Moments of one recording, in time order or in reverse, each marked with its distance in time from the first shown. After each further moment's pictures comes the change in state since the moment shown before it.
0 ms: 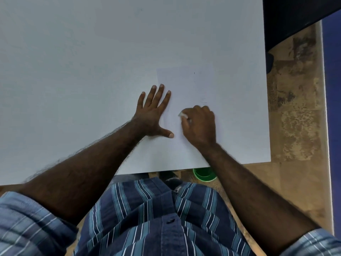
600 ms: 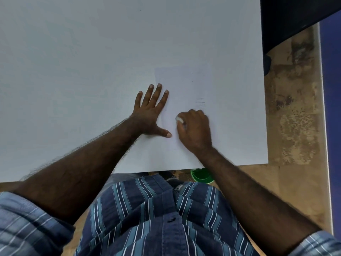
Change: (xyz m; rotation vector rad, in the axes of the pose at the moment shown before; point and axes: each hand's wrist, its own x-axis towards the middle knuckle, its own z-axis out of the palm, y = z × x) left_hand 0.001 0.006 -0.001 0.024 -0.018 -0.022; right_hand -0.015 0.002 0.002 0.104 -0.004 -0.061
